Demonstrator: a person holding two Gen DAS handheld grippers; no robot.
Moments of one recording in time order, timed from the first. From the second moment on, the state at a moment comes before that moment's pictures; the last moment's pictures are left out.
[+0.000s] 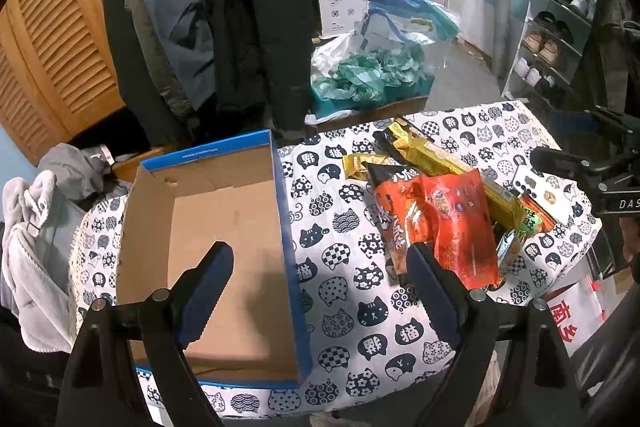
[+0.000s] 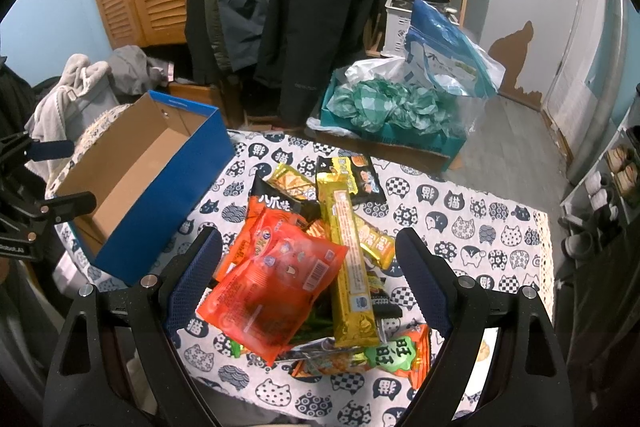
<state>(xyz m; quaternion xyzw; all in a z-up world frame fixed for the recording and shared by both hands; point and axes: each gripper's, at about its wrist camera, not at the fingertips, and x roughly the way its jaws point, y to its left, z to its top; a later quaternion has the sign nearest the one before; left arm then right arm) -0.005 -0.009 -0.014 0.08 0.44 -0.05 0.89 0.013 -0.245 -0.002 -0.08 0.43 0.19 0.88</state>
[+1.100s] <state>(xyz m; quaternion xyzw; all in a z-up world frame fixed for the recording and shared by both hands) -0.005 -0.009 -0.018 0.08 0.44 -0.05 0.89 0.013 -0.246 -0.003 -0.08 0.43 0.19 0.88</state>
